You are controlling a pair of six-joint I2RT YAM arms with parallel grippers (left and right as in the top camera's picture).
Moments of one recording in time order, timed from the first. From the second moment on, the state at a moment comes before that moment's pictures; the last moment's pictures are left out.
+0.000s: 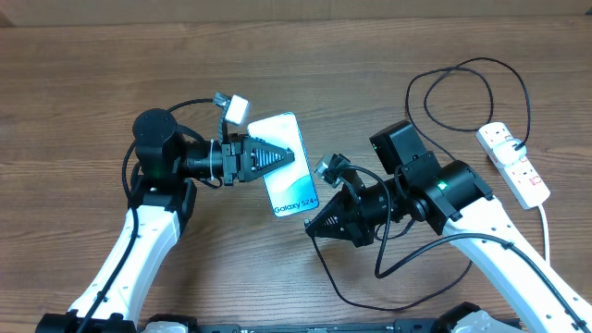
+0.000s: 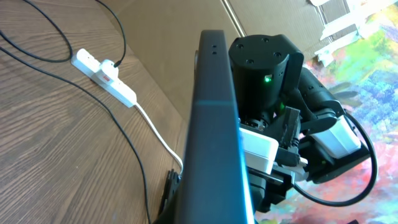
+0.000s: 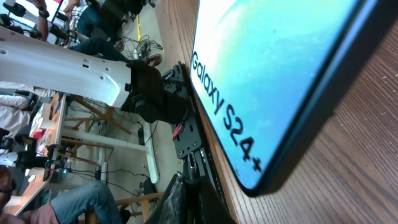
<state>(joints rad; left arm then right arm) -0.12 1.35 0.76 0.52 1.43 -0.92 0.51 1.31 1.10 -0.94 -0.99 -0.22</state>
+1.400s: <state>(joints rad) -0.14 1.35 0.76 0.64 1.40 -0.99 0.51 1.31 1.10 -0.86 -0.91 -0.13</state>
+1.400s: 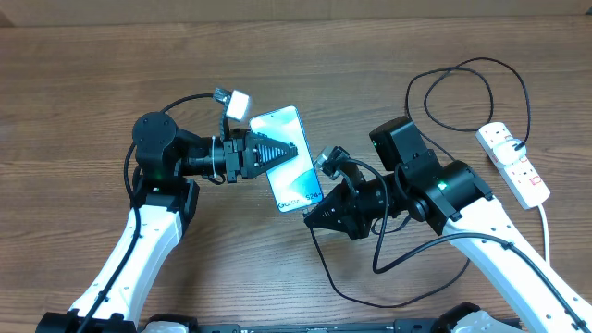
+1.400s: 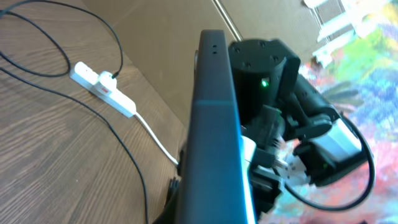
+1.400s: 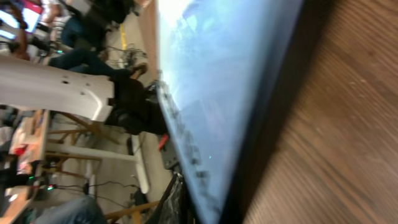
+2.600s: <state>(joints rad) 0.02 1.35 0.76 0.64 1.56 -0.94 0.52 1.76 1.09 -0.65 -0.02 0.34</state>
